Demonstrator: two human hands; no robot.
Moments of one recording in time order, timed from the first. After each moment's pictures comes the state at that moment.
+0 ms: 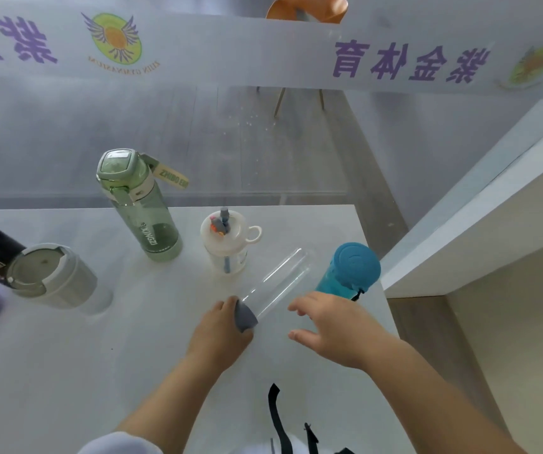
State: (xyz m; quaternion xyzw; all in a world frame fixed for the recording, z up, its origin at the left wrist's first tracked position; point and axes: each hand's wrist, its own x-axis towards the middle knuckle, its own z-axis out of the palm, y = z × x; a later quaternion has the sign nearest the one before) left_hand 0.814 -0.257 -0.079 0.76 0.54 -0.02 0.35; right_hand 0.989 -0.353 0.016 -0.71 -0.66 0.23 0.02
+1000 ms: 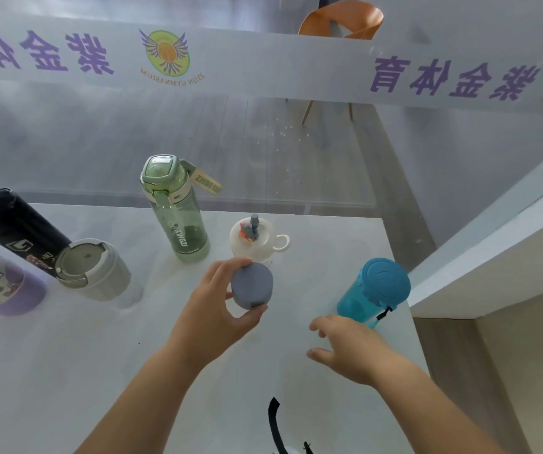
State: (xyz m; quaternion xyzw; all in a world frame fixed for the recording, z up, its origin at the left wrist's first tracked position) left_hand 0.781 -0.242 0.005 0.78 0.41 0.31 0.37; right_hand 0.982 -0.344 -0.005 -0.73 -0.60 0.32 -0.05
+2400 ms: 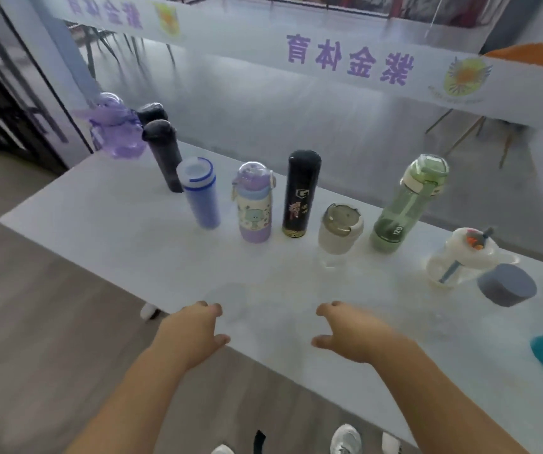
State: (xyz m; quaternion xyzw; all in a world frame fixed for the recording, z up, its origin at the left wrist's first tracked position) left_hand 0.401 -0.297 0.002 0.70 0.67 -0.11 0.22; right_hand 0.653 -0.282 0.020 -0.61 -0.71 0.29 -0.19
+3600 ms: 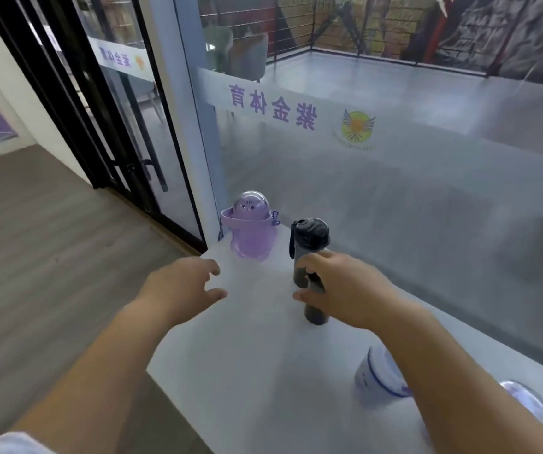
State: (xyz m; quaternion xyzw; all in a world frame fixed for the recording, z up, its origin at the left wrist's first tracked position) left_hand 0.051 0.005 0.105 0.63 0.77 0.01 0.14; right_hand 0.292 0.054 0.127 -0.47 -0.87 0.14 0.01
